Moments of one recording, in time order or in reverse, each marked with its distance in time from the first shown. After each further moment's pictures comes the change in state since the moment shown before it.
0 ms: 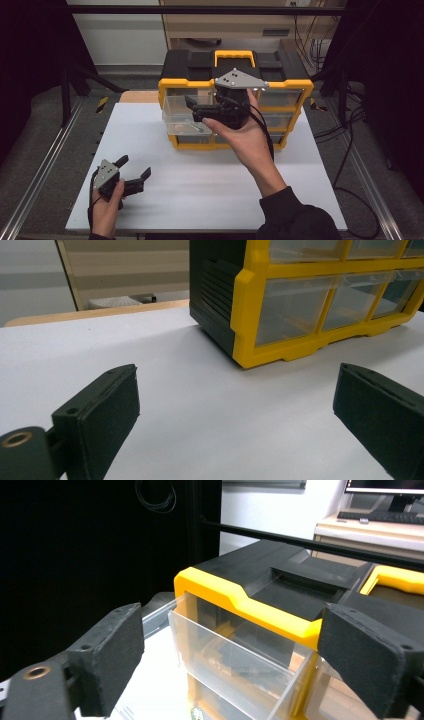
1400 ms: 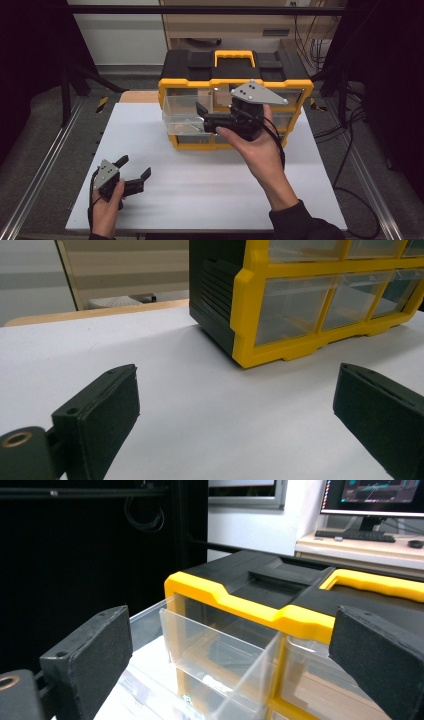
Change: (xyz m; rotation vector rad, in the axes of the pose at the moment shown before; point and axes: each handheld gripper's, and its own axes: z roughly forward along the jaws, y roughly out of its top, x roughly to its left) left arm 0.000 0.000 0.000 0.001 0.000 0.000; right arm -0.002 -0.013 -0.034 -0.093 -0.057 0.015
